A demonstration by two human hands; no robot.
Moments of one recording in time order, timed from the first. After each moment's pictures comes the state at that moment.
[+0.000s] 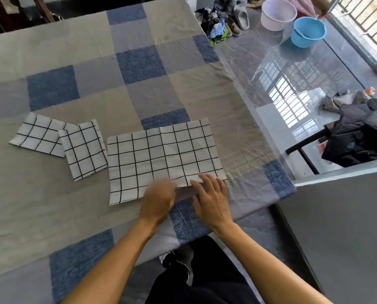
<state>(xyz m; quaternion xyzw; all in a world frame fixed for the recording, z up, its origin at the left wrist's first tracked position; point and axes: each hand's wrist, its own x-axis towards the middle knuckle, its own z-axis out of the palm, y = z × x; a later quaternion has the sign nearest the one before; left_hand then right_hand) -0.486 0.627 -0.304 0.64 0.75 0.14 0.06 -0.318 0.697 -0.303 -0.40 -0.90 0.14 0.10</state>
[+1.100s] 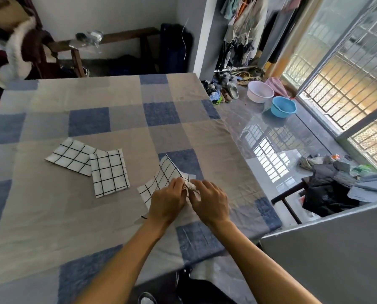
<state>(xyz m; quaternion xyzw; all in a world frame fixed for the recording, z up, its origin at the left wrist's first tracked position) -0.506 0.634 -0.203 0.60 0.73 0.31 -0.07 -0.377 0.699 -0.188 -0.39 -0.89 0.10 0.20</state>
